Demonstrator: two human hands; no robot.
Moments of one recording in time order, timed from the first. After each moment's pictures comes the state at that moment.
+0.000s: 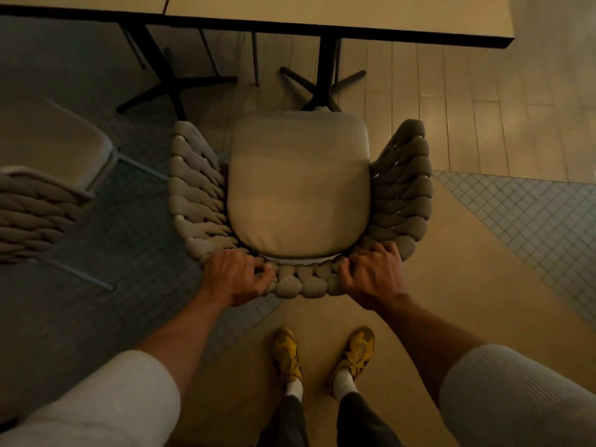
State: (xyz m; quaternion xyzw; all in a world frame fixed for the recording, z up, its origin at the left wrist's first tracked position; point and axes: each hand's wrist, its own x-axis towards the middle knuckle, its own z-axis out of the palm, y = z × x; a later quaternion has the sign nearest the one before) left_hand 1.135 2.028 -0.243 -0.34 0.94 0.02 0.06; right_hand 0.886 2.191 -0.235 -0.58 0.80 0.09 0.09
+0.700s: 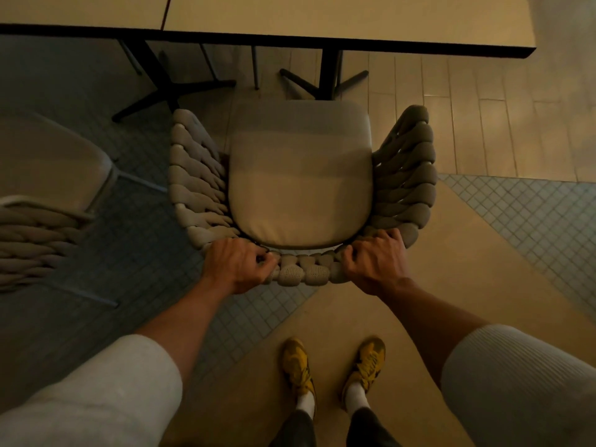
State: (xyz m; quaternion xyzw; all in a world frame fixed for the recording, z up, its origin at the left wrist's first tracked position) left_hand 1.112 1.940 -0.247 -0.35 0.94 0.03 0.06; right_hand 0.865 2.106 -0.239 -0.56 0.82 0.09 0.08
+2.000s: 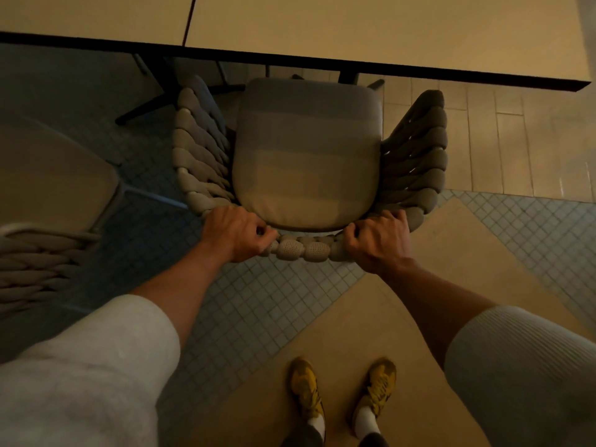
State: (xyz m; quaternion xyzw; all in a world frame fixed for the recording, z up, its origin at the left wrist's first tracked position) left_hand 1.087 1.795 -0.244 -0.34 0.93 0.07 0.08; right_hand 0.845 1.974 -0.250 -0.51 0.85 0.08 0.11
